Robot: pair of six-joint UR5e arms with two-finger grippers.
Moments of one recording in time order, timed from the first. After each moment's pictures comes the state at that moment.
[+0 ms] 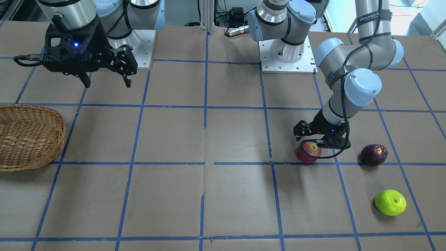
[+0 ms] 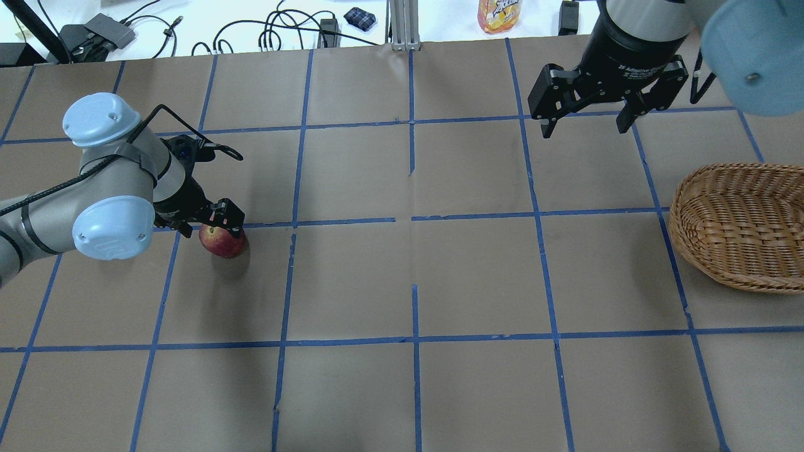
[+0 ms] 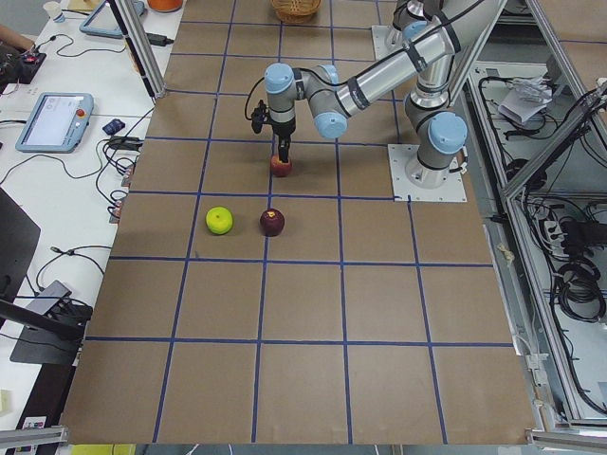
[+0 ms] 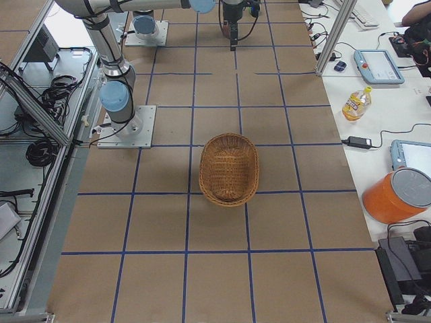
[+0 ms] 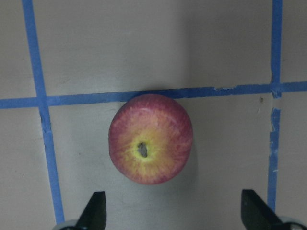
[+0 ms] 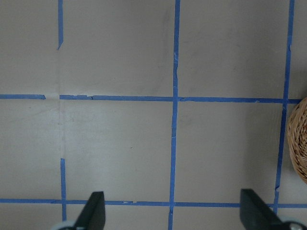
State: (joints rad) left arm -1.33 -1.78 -2.02 -0.96 1.57 0.30; right arm 1.61 -1.58 1.53 -1.58 -1.56 0.01
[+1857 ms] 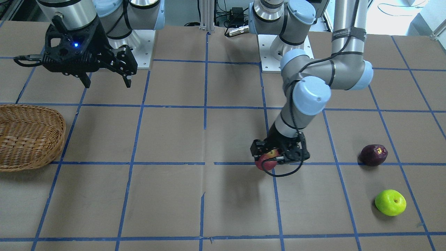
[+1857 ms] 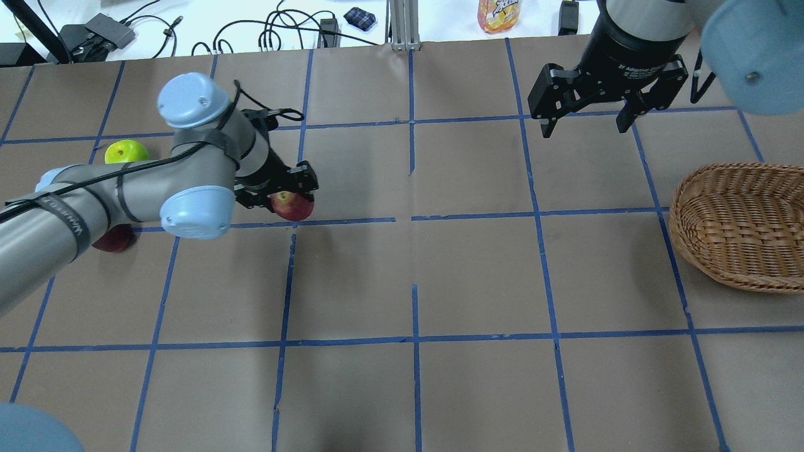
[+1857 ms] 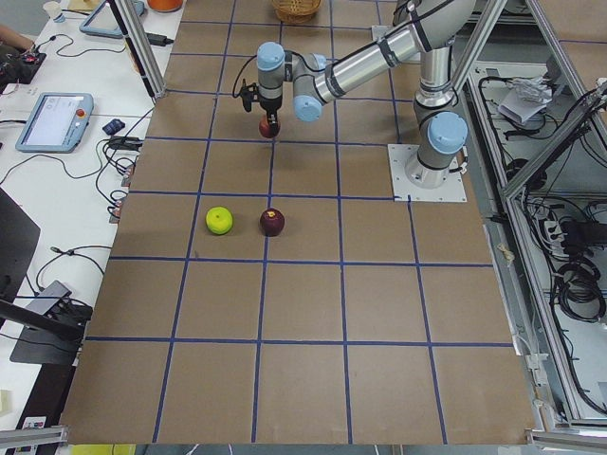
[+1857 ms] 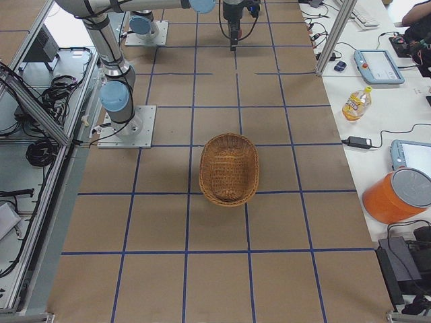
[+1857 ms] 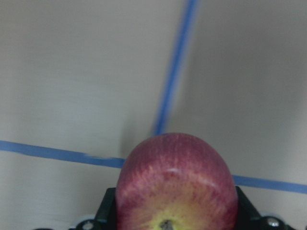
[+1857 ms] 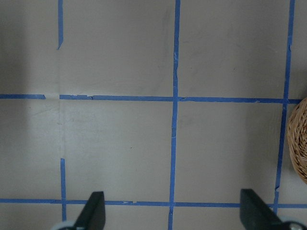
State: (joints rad) left arm -1.64 -1.90 -1.87 -0.86 1.45 -0.31; right arm 1.61 -1.58 1.53 -1.58 -1.56 0.01
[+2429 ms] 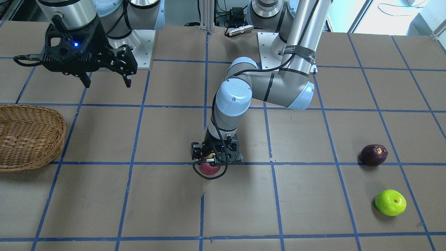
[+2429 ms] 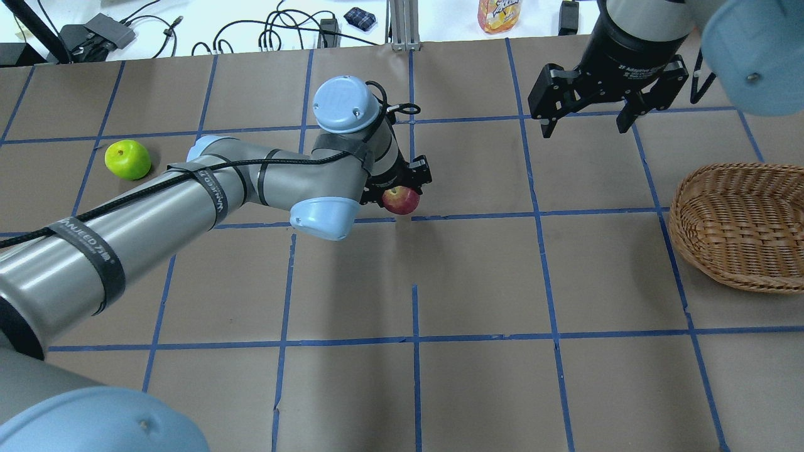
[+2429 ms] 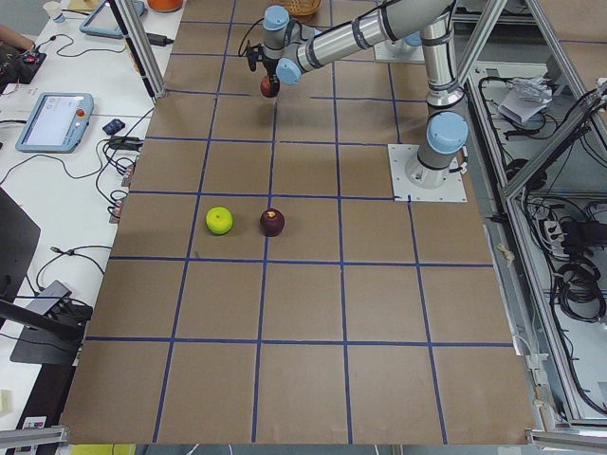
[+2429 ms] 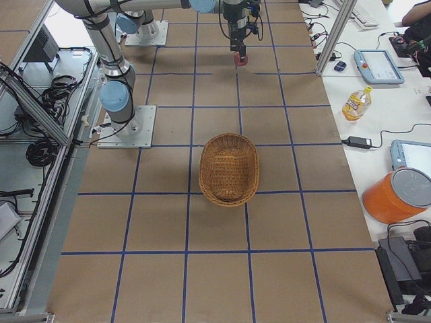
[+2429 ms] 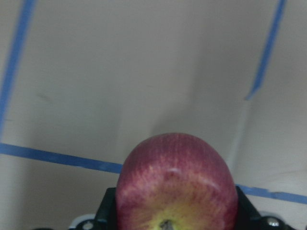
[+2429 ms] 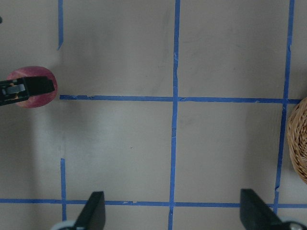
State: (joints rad) left arm -1.90 -2.07 -1.73 -0.74 1.46 -0.54; right arm 1.61 -1.58 1.53 -1.58 -1.56 0.01
